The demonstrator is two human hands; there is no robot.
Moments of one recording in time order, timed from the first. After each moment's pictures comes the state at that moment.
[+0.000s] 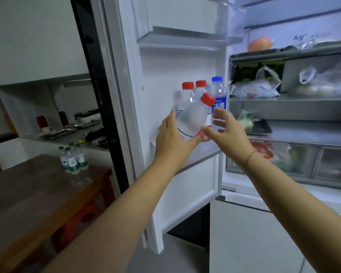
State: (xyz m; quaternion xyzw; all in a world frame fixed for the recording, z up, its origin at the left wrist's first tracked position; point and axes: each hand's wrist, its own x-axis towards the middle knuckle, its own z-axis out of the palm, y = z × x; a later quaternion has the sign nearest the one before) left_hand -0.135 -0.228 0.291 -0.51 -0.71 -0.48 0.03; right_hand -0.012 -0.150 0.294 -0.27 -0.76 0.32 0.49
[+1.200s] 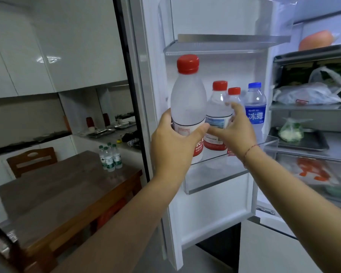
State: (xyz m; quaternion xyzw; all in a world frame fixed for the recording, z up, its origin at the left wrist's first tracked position) left_hand -0.140 -0.261 0.321 -0.39 -0.63 -0.66 0.12; right_hand -0.079 -0.111 0.315 -0.26 -0.75 0.36 0.49
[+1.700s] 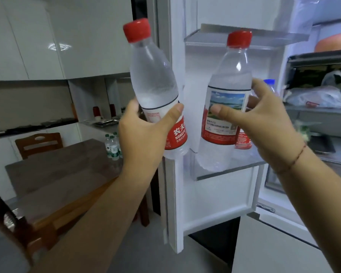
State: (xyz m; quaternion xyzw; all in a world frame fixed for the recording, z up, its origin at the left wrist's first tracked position) left_hand -0.154 -0.342 0.325 -0.32 -0.60 -0.72 0.13; right_hand -0.026 -0.207 0.350 -0.11 -0.75 0.45 0.47
